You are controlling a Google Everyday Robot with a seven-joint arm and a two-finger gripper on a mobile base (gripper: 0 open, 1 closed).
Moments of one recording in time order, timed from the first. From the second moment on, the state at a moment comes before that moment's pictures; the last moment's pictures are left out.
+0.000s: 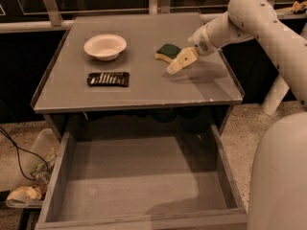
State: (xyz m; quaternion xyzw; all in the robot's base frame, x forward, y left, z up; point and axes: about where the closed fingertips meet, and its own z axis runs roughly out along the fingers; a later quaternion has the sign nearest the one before) arm 0.759 -0.120 0.845 -0.46 0.79 0.15 0.37
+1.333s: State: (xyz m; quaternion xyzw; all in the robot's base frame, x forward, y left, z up) arm 0.763 -0.121 0.833 -0.45 0.81 0.17 0.35
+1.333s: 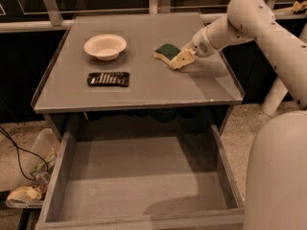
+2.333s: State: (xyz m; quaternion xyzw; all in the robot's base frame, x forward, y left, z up) arm 0.734 -0.118 0.849 -0.49 0.79 0.16 0.34
